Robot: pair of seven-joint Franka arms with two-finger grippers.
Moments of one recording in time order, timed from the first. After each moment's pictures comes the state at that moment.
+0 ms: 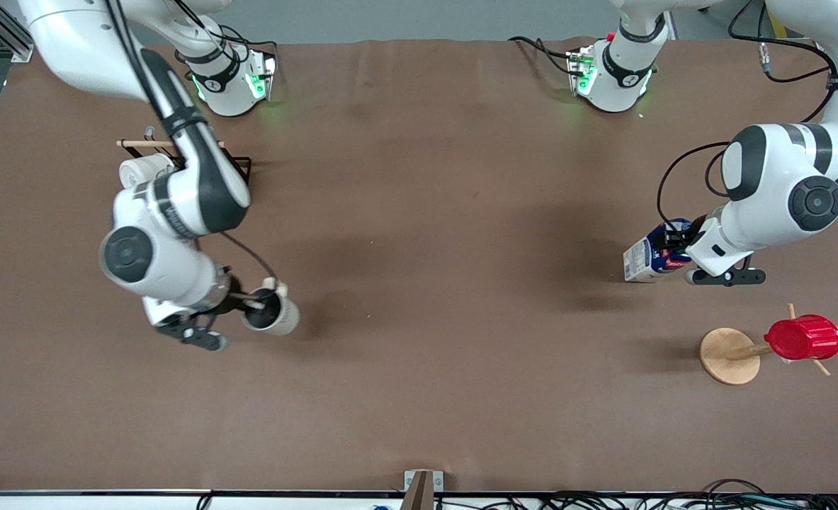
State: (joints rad) left arm 0.05 0.19 -0.08 -2.06 0.03 2.05 -0.03; right arm 0.15 0.50 0.22 -1.60 0.00 2.09 0.68
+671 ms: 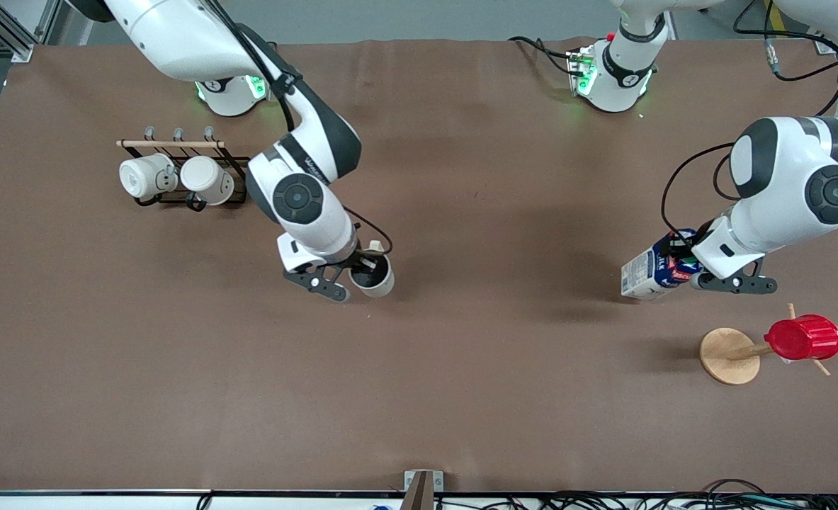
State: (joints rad) left arm 0.00 0.19 -0.08 -1.94 0.03 2.04 0.04; right arm 0.36 0.57 0.28 -1.60 -0.08 2.15 1.05
